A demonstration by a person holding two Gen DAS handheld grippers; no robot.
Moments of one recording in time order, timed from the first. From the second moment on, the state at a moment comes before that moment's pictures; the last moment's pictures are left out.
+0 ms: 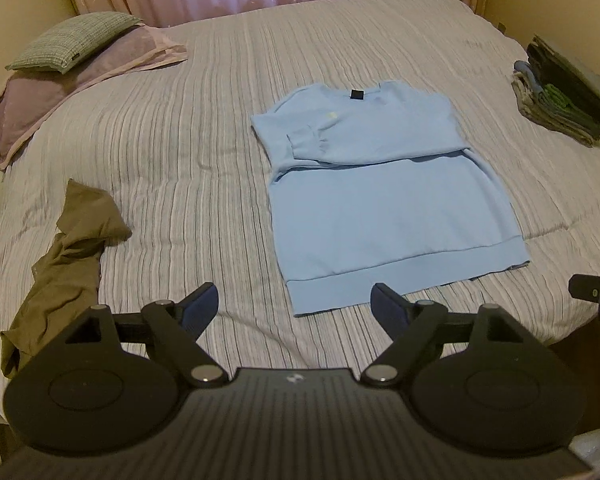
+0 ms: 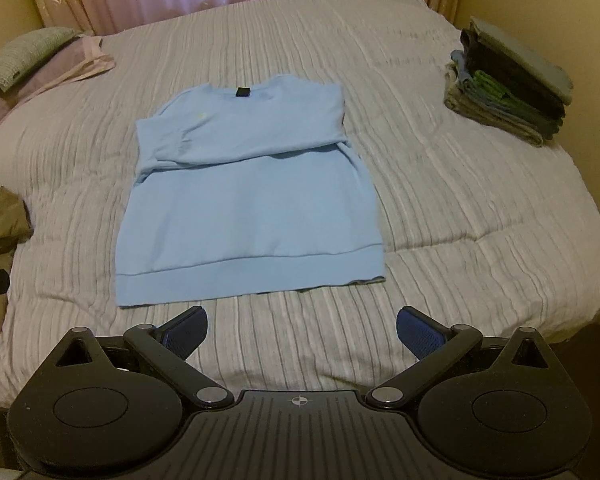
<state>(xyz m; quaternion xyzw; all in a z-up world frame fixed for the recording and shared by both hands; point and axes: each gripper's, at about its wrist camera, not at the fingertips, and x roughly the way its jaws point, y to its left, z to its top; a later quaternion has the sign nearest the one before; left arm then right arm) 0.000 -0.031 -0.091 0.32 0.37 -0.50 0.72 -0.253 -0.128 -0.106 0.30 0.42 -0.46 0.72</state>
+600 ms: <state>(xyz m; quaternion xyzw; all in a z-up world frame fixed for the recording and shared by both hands) 0.003 -0.036 -0.094 0.33 0.36 -0.50 0.71 -0.251 -0.126 -0.102 0.31 0.42 -0.47 0.71</state>
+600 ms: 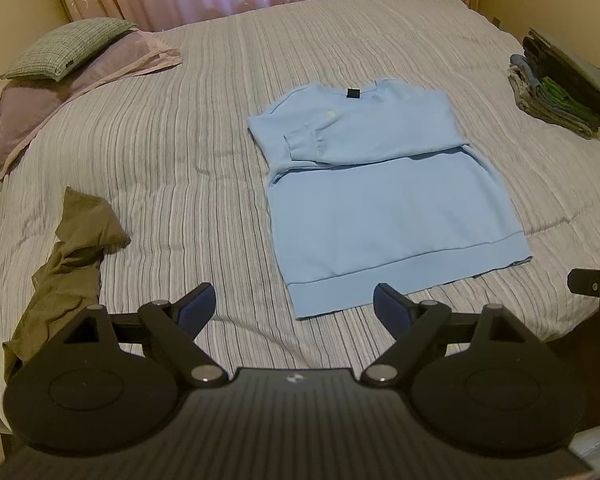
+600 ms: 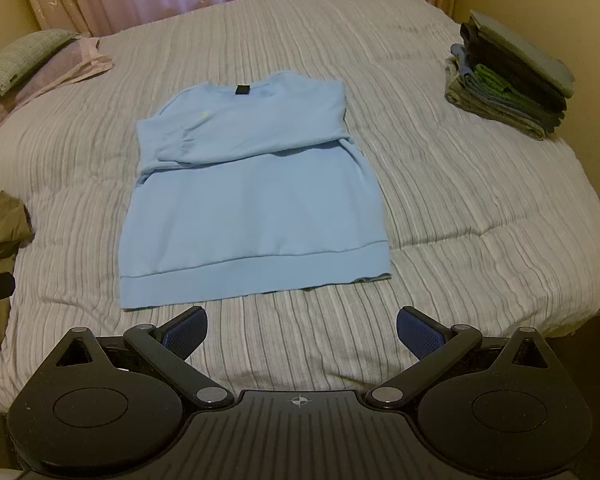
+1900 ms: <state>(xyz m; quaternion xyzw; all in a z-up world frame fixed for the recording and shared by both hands) -0.031 -0.110 -0.102 0.29 0.41 -0.45 0.74 -0.279 -0.242 -0.109 0.27 0.45 -0.40 0.75</state>
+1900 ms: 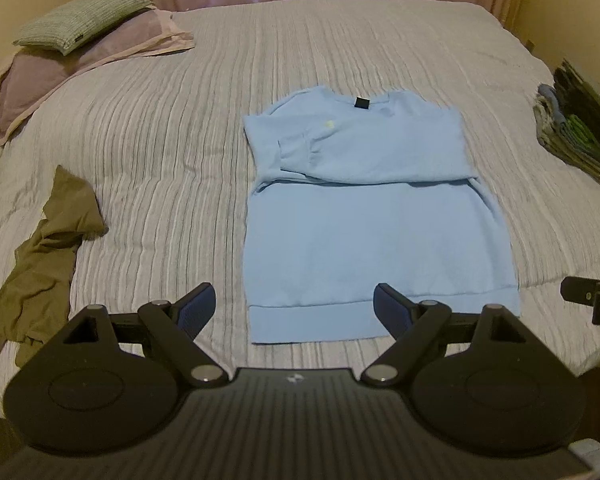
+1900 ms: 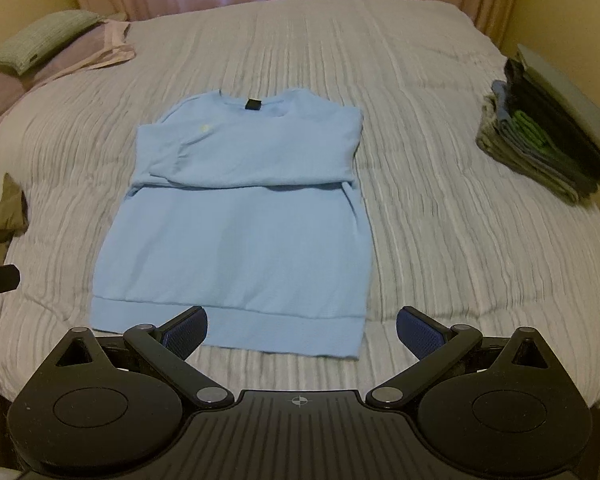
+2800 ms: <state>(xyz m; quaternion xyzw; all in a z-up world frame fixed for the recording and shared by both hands) -0.044 -0.119 -0.142 0.30 0.45 -0.35 0.77 -0.313 -0.309 -0.153 0.30 0.47 -0.38 0.74</state>
